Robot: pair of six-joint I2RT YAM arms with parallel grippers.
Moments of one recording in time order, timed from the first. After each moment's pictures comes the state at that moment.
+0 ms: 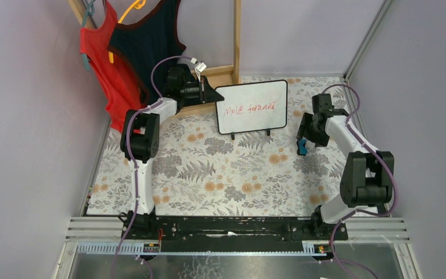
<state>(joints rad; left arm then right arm) -0.14 2.21 1.58 0.41 1.15 -0.40 0.03 1.55 1.11 -0.73 0.10 0.36</state>
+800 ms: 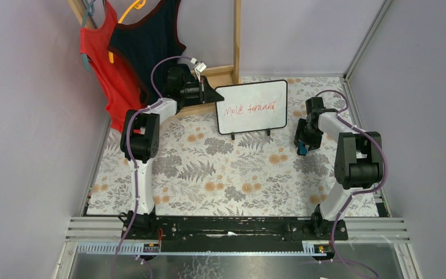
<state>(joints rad) -0.14 2.21 1.58 0.42 1.15 -0.40 0.03 1.76 1.13 -0.66 0.06 0.31</state>
